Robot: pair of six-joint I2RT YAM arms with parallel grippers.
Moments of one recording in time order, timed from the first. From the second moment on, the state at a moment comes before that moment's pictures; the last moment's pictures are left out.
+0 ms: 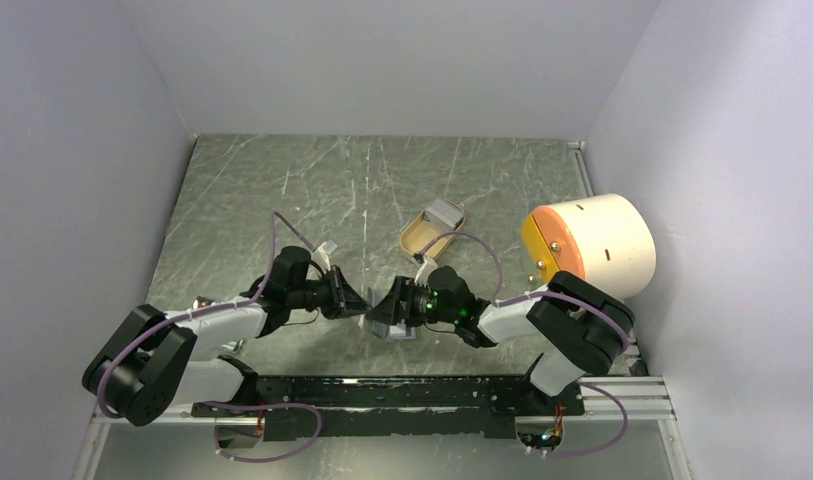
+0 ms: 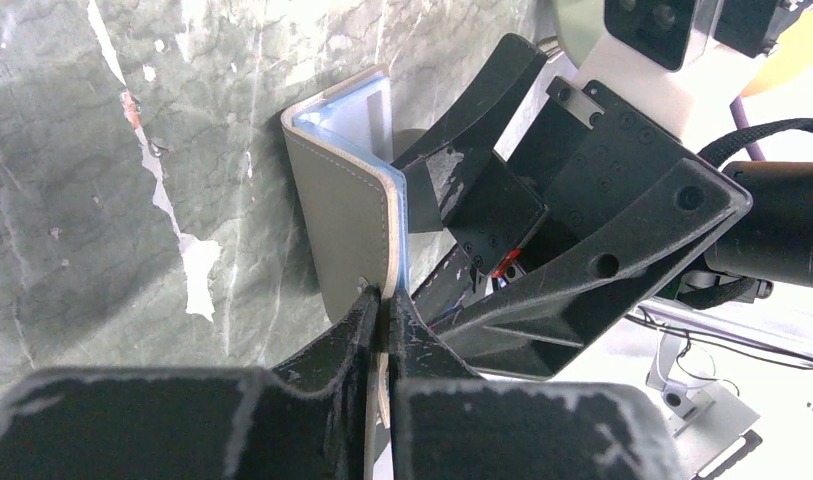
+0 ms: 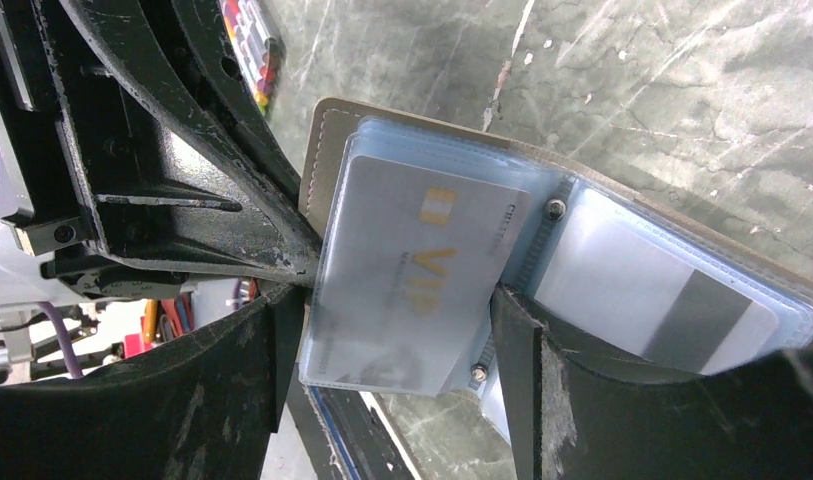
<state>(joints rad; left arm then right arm) -0.54 1.26 0.33 0.34 0.61 -1.01 0.89 1.57 0.38 0.76 -0.28 0.95</state>
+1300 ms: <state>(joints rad) -0.55 1.28 0.33 0.32 0.61 -1.01 0.88 1.52 0.37 0.69 -0.25 0.94</state>
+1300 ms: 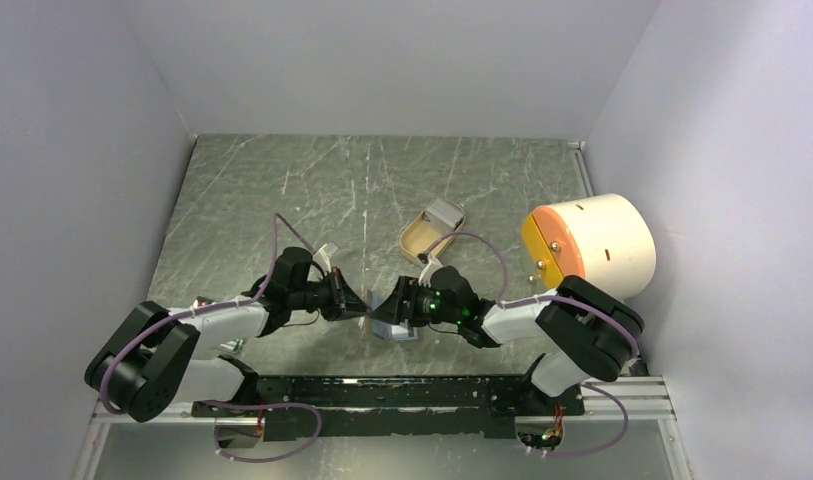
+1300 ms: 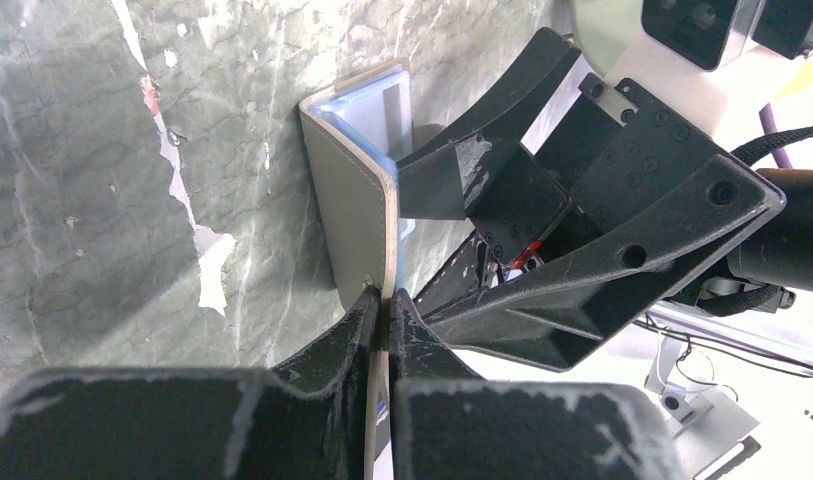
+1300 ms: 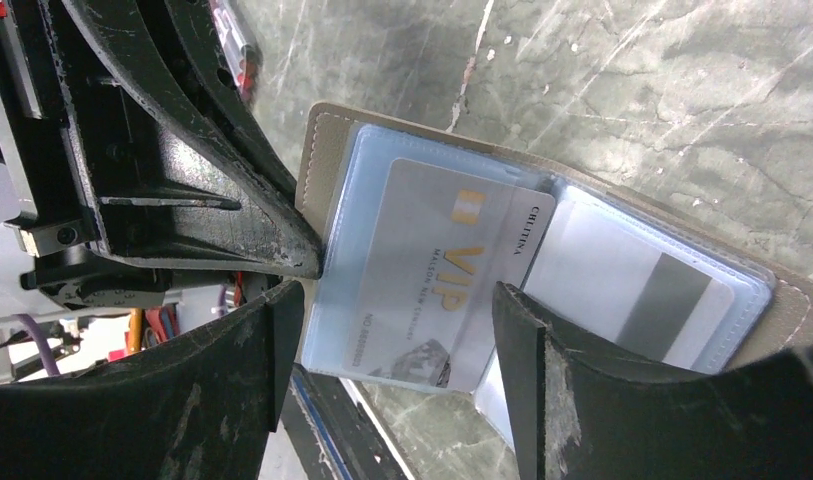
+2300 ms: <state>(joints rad) -0.55 1.34 0.34 0.37 0.63 -1.00 0.86 1.53 0.33 0.76 -0.25 0.97</state>
